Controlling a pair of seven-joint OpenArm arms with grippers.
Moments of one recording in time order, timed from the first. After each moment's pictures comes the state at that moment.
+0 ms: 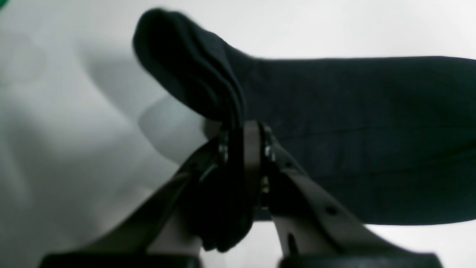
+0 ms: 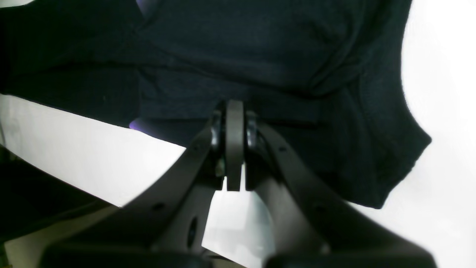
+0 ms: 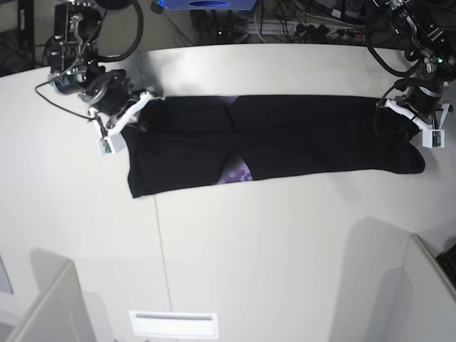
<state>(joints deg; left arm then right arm) 18.0 -11.5 -42.0 105.5 -25.4 -32.9 49.5 -19.3 11.6 5.7 109.6 37.0 12.9 -56.5</state>
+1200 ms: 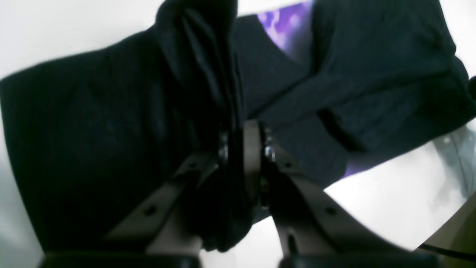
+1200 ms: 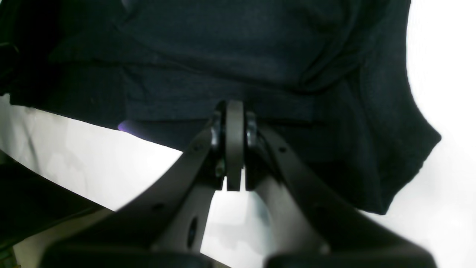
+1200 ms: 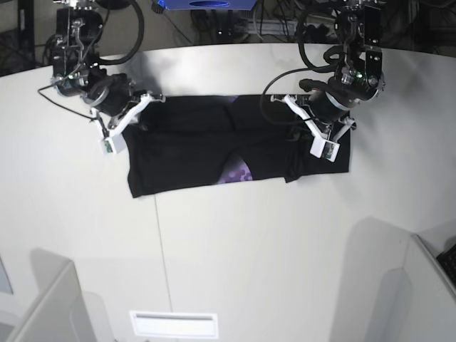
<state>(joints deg) 18.4 -11.6 -2.7 109.6 -26.3 -14.7 49.4 -18.0 11.3 5.6 105.8 37.1 12.9 -56.4</state>
